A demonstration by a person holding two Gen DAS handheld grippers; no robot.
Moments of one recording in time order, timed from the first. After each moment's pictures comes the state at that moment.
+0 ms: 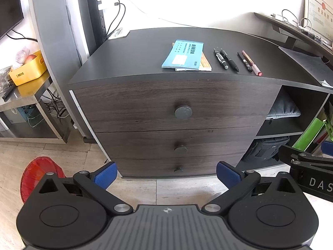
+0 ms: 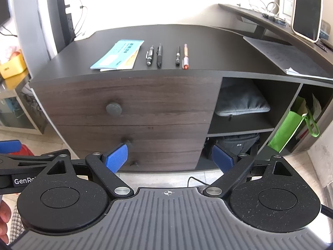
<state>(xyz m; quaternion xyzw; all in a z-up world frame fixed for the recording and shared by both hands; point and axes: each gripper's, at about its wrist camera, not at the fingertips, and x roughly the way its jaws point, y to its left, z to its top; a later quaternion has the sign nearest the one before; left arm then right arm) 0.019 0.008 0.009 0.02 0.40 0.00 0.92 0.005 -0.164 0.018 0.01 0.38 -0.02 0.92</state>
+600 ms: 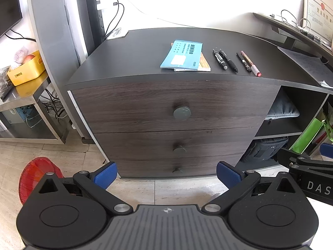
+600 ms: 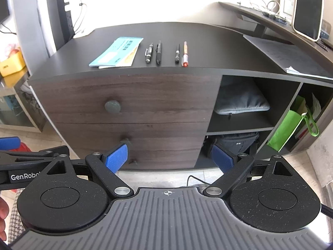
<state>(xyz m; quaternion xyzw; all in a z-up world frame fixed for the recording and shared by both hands) 0.021 0.008 0.009 0.01 0.40 -0.01 0.92 0.007 -0.163 0.016 0.00 0.39 -0.03 0.92</state>
